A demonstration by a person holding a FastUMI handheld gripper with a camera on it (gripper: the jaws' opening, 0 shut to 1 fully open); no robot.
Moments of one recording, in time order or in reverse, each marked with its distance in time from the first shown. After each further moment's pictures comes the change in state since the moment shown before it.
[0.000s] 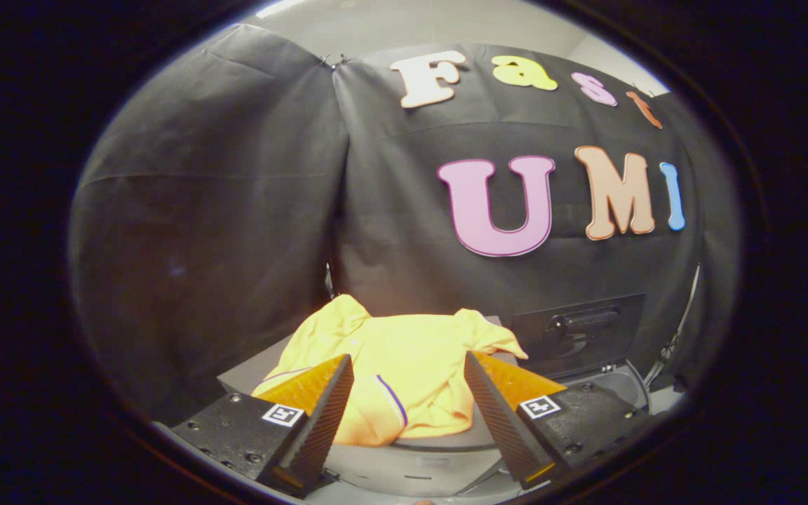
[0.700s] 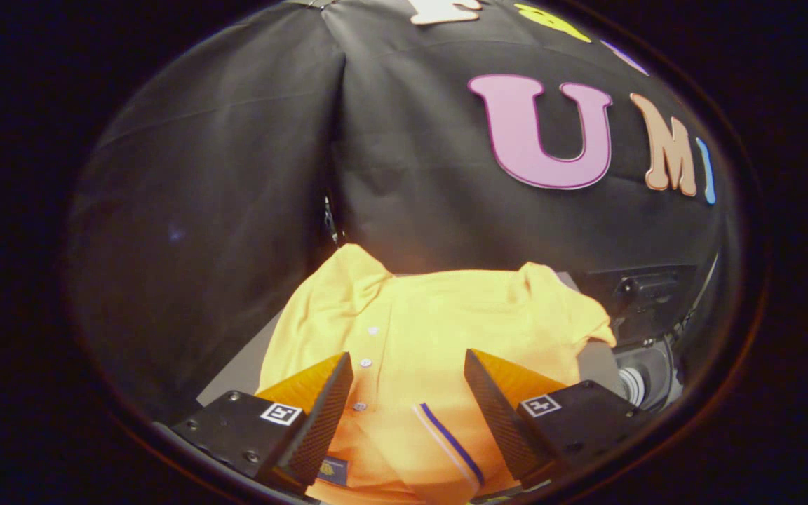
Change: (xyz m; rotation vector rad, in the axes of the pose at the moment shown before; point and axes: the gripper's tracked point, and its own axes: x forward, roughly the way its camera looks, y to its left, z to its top) arm 0.097 0.054 -0.054 0.050 0.360 0.067
